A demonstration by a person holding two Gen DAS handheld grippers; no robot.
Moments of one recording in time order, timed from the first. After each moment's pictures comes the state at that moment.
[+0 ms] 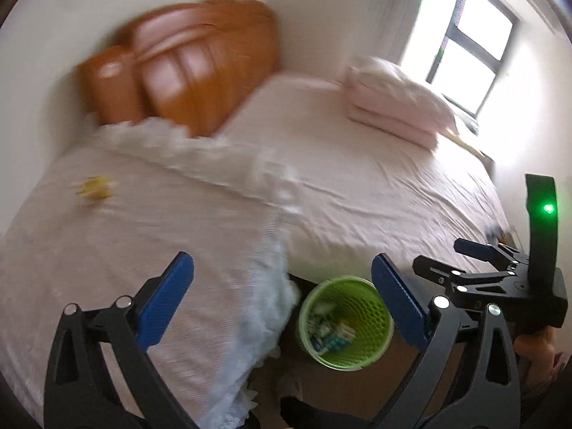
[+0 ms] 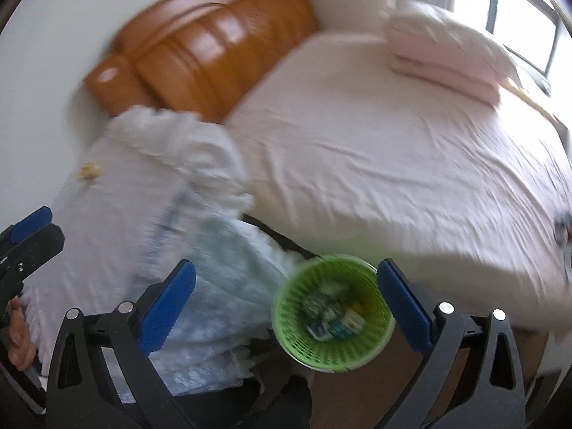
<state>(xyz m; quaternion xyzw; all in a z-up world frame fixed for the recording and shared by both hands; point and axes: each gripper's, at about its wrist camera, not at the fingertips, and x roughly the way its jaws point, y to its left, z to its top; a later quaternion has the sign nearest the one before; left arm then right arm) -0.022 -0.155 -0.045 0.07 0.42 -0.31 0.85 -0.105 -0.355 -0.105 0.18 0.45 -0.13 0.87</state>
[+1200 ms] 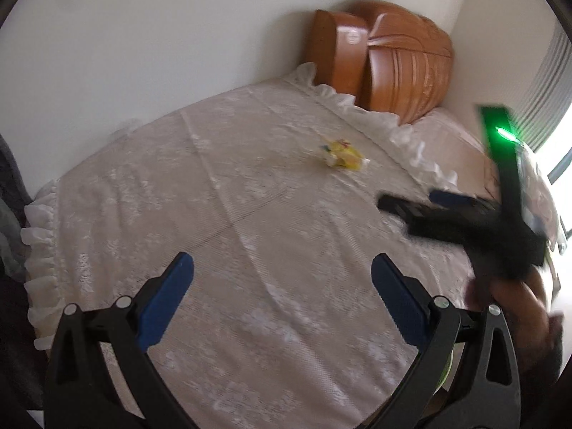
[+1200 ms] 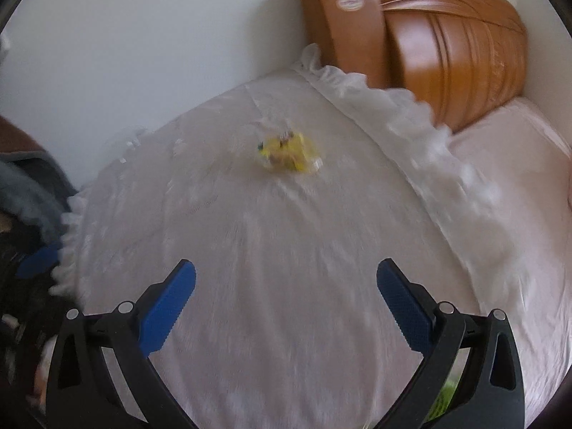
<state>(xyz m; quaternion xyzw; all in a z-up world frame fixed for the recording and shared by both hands) 0.070 0.066 -0.075 -0.05 0.48 -0.05 0.87 0.191 -0.122 -0.136 0.02 0.50 0.13 0.86</state>
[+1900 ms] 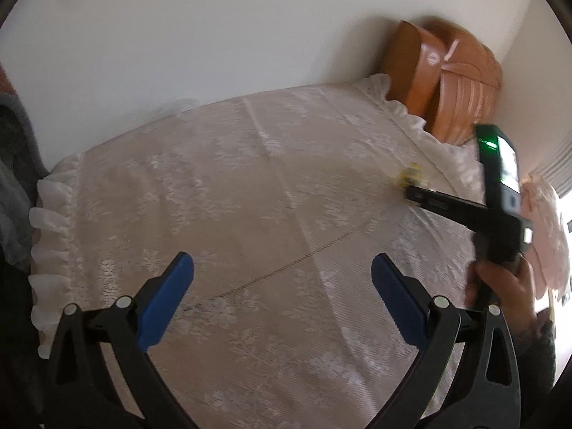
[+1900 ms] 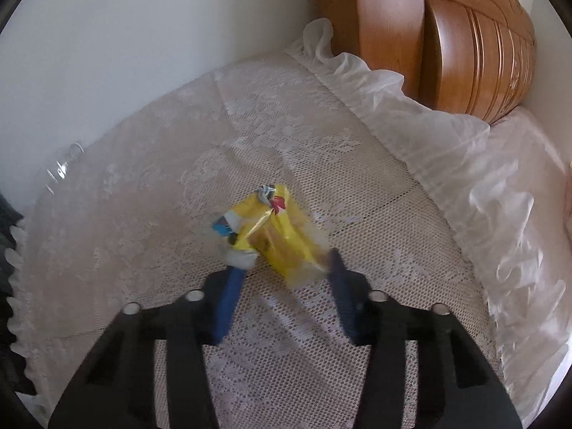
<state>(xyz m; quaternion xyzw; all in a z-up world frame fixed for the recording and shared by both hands) 0.118 0.140 -0.106 -0.11 0.49 0.03 0.86 0.275 -0.091 -0.181 0.01 0.52 0.11 0.85</state>
